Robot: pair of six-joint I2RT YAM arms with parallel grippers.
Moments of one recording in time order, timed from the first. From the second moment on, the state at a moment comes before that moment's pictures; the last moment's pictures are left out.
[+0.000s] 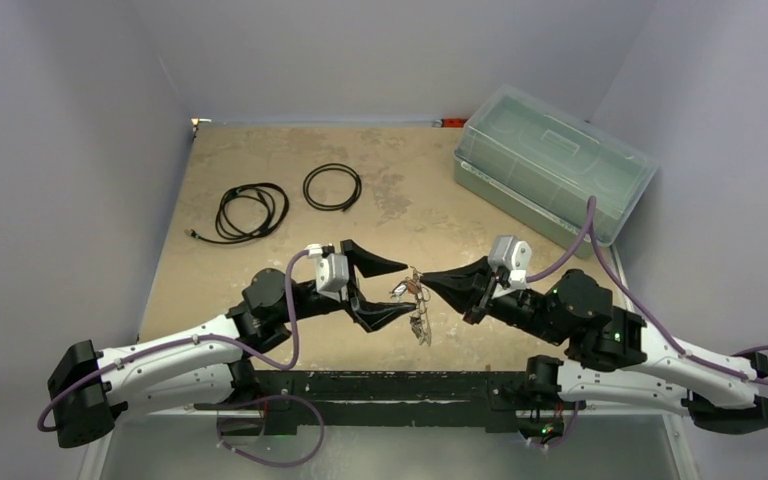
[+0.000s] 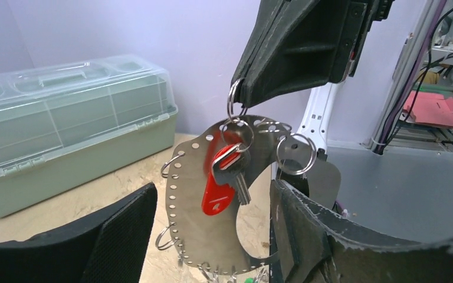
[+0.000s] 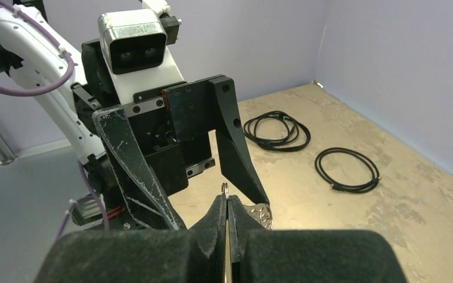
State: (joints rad) left arm -1.04 0.89 0.52 0.66 0.34 -0.15; right arm 1.29 0.61 0.89 -0.20 0.19 -0.01
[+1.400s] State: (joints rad) left arm -1.06 1.00 0.84 0.03 0.12 -0.14; right arm 1.29 0.68 0.85 -0.20 0.37 0.04
